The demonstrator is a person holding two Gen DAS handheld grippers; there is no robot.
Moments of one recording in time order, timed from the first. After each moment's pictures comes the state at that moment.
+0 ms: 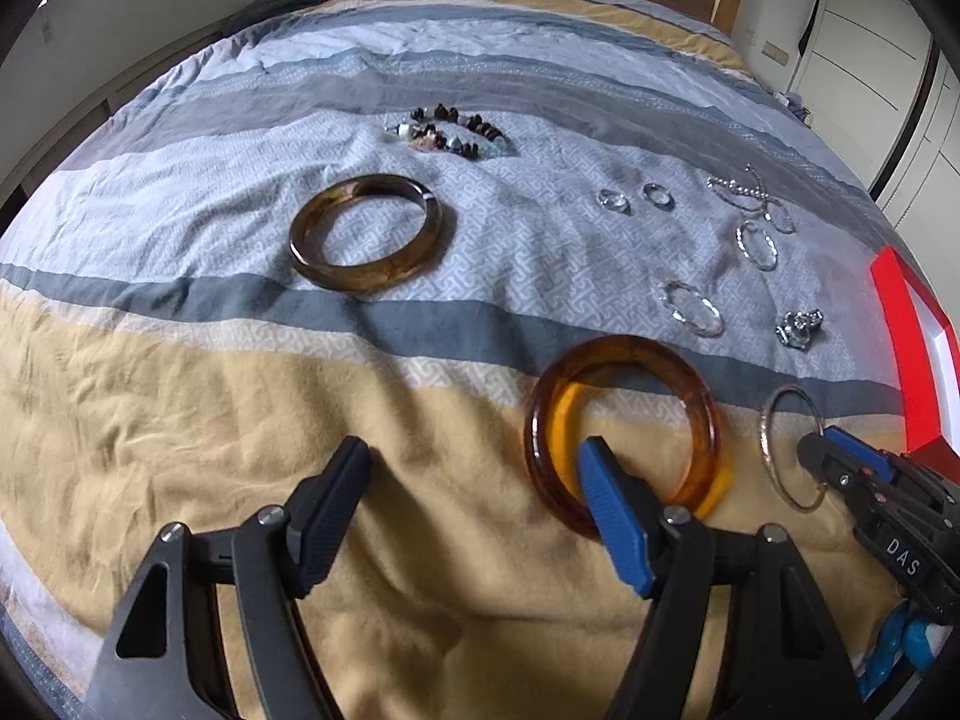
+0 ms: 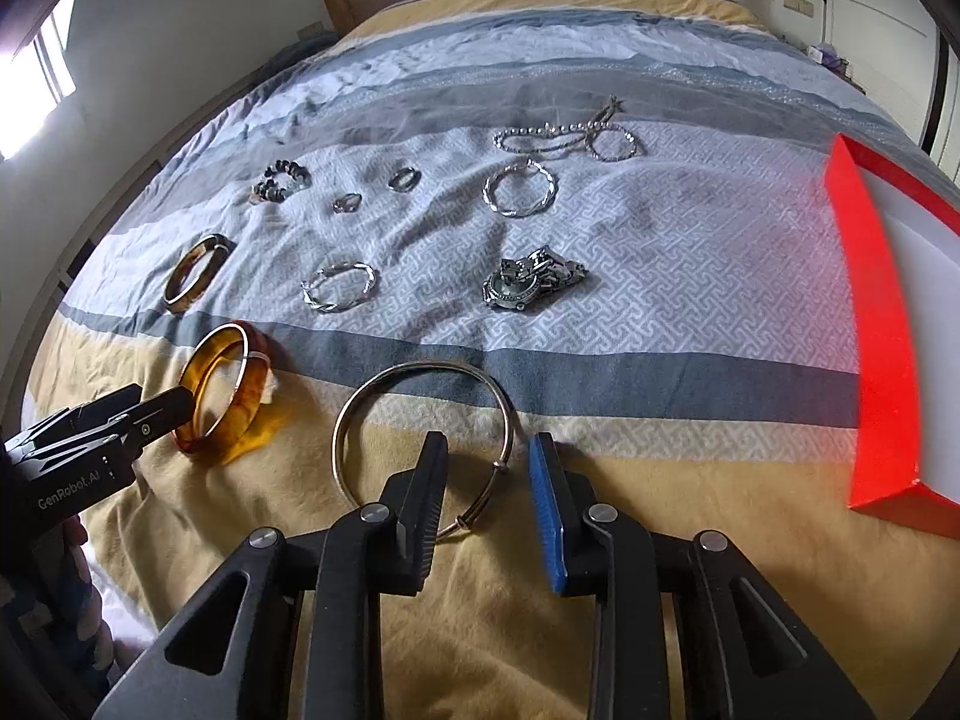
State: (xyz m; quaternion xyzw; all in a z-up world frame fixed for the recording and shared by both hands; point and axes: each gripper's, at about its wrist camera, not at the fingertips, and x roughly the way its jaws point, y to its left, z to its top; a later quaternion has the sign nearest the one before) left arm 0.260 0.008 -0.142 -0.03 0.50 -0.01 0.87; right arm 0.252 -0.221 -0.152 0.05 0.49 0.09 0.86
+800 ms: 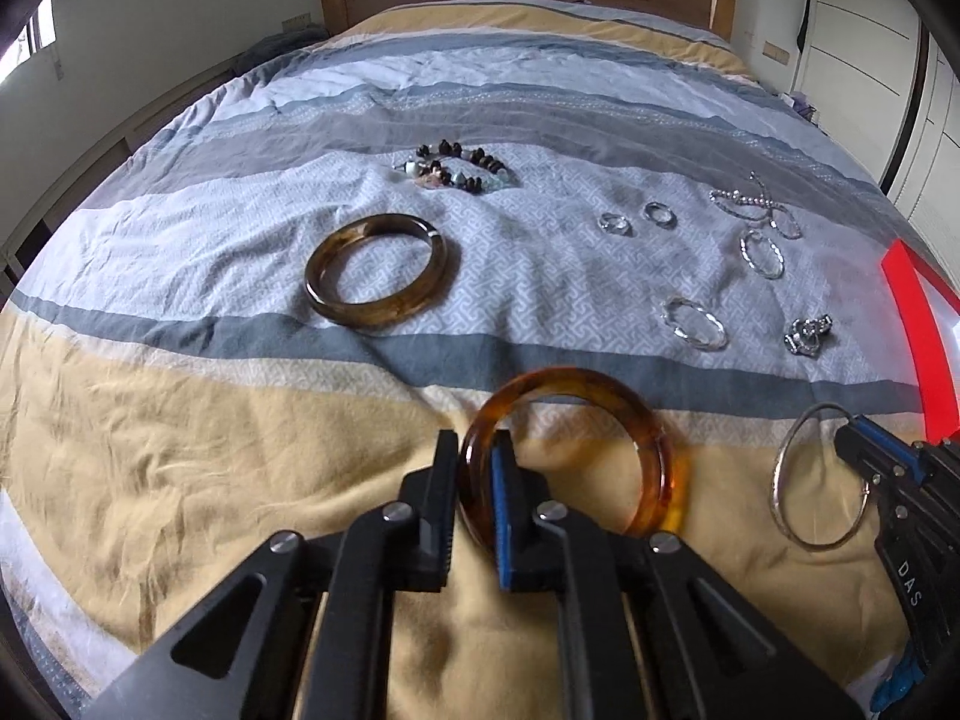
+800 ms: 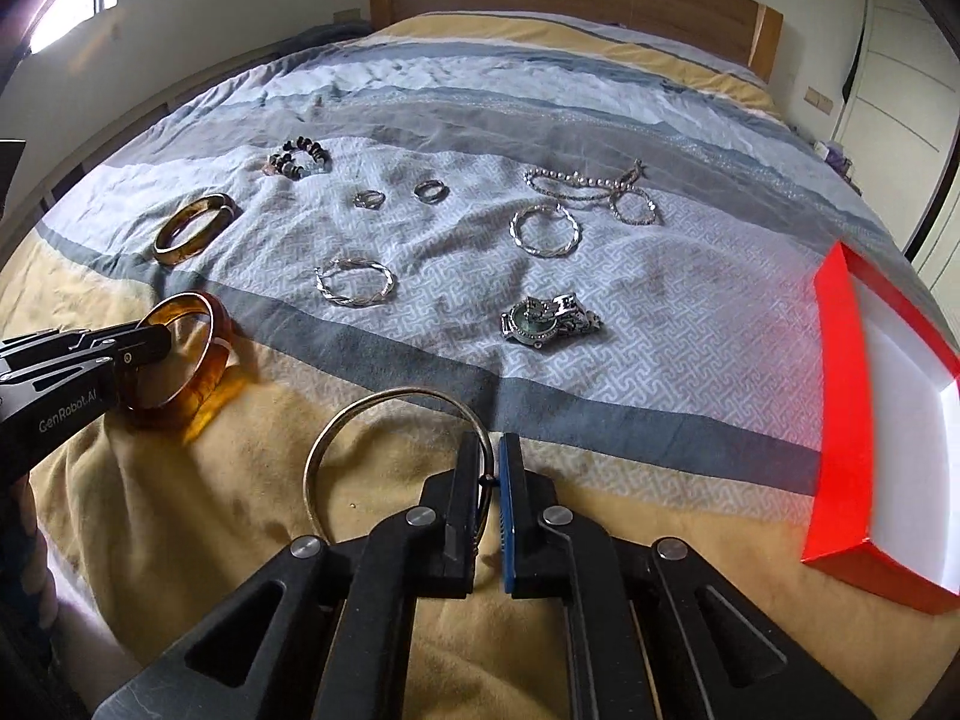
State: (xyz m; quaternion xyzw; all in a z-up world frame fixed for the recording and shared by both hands) left arm 0.251 -0.003 -0.125 0.01 0.46 0.01 0.89; right arm 0.241 -0.196 -0.137 -0.06 0.45 0.07 0.89
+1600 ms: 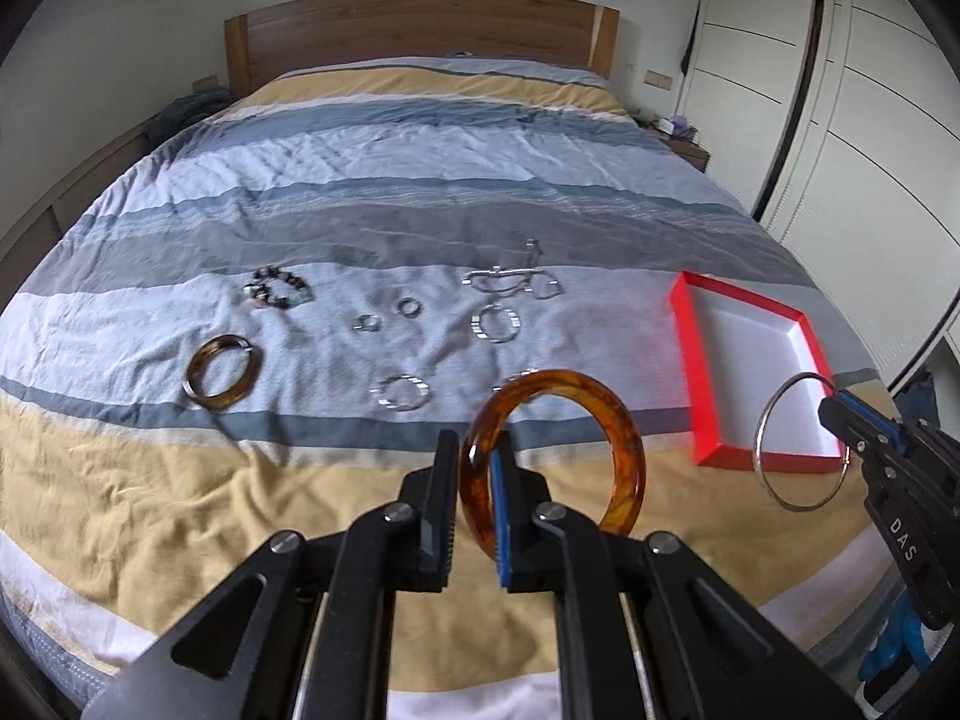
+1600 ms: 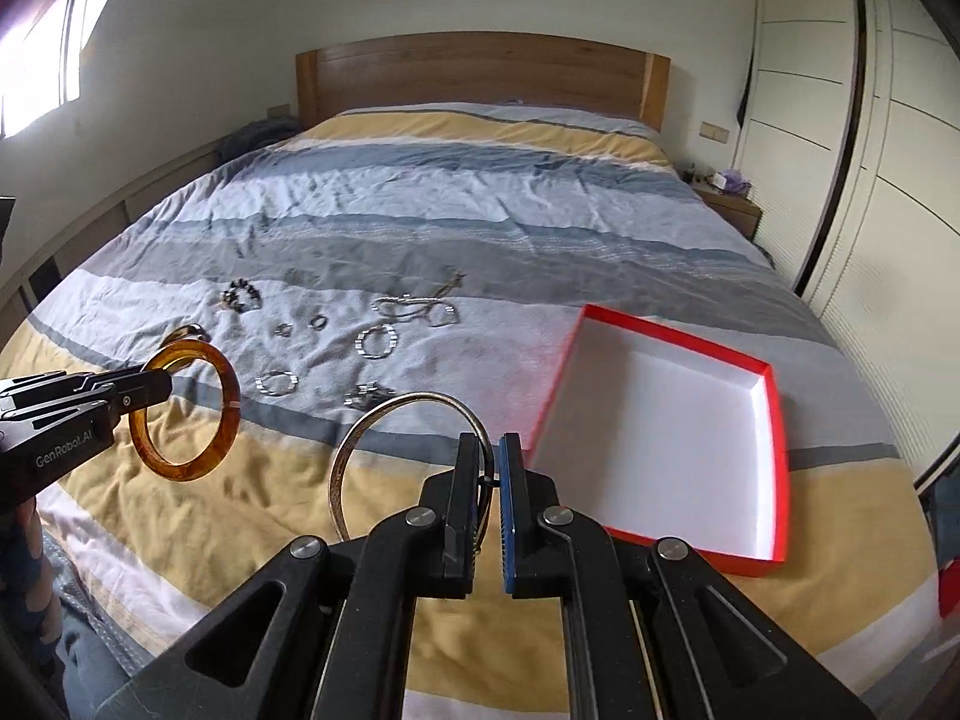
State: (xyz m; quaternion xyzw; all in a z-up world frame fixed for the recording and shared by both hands) left arm 0.202 -0.130 -0.019 0.01 0.42 -0.11 0.90; right arm 0.152 -0.323 -0.017 -0.02 0.37 -0.01 0.93
